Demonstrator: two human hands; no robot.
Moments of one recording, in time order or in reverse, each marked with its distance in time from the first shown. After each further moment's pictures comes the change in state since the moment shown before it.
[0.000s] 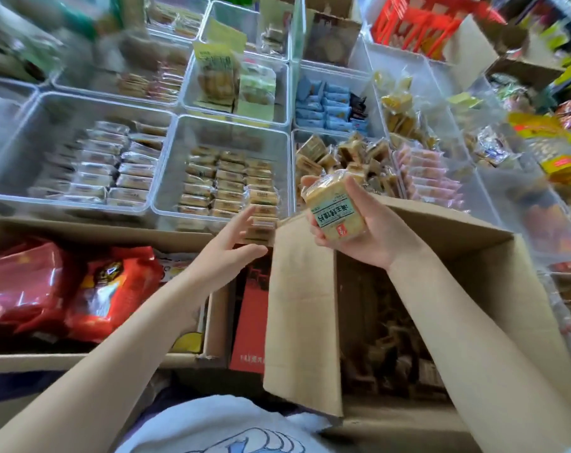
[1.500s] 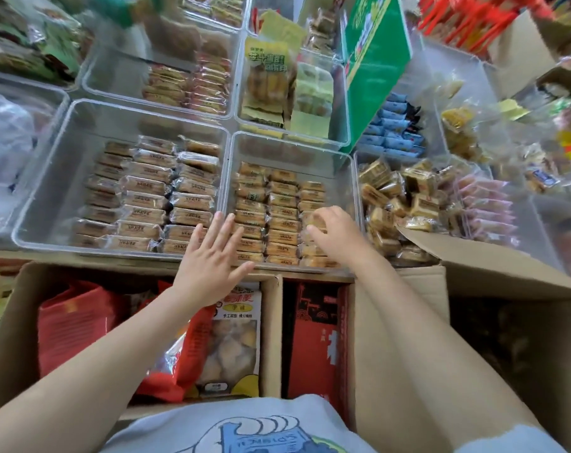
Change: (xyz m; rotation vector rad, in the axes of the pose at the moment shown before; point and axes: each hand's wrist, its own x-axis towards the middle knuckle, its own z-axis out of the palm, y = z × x) left_hand 0.112 -0.133 -0.164 1.136 0.025 0.121; right_hand 0.237 0.044 -0.002 -1.573 0.637 0.276
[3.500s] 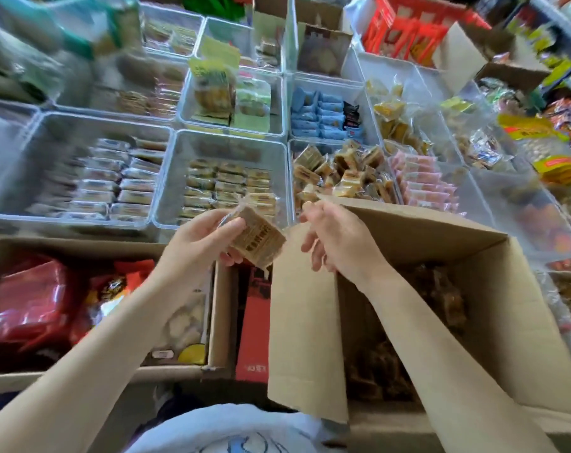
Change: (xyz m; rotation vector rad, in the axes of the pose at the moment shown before) left_hand -0.115 0.204 -0.111 -1.408 0.195 -0.102; right_hand -0.220 0.075 -0.083 0.787 0.098 -0.154
